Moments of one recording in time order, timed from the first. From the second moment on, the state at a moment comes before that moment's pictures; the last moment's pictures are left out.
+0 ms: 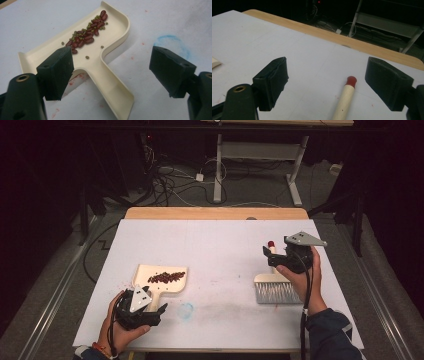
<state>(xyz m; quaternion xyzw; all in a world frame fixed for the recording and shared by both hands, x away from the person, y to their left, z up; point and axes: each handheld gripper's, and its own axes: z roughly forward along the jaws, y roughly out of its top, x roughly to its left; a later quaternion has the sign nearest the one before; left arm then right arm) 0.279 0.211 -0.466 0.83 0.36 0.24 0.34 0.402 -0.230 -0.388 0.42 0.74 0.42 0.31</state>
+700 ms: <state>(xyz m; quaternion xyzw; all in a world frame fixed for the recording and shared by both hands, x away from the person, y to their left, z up) 0.277 0.208 -0.465 0.83 0.36 0.25 0.34 0.368 -0.221 -0.378 0.37 0.76 0.42 0.32</state>
